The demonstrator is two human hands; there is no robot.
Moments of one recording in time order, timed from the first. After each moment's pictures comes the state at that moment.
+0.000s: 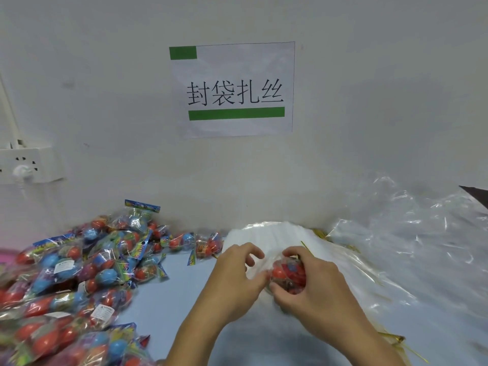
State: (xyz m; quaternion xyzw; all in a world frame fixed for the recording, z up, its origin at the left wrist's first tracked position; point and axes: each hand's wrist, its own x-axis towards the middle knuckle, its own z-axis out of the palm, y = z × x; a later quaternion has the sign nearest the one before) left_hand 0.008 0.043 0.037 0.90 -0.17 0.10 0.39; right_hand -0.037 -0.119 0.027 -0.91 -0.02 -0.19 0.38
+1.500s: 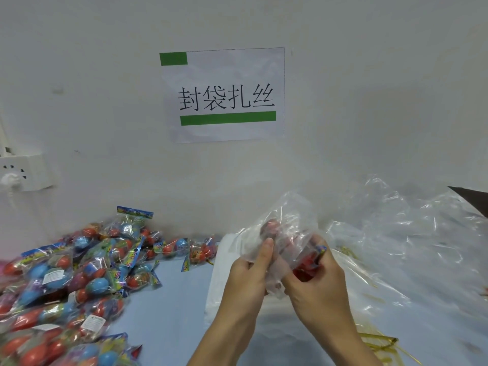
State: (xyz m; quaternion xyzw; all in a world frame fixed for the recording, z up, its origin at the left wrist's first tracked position) left_hand -0.006 -0.002 0.041 0.61 -0.13 -0.03 0.78; right_hand -0.029 -0.111 0.023 -0.68 -0.08 -0.33 0.65
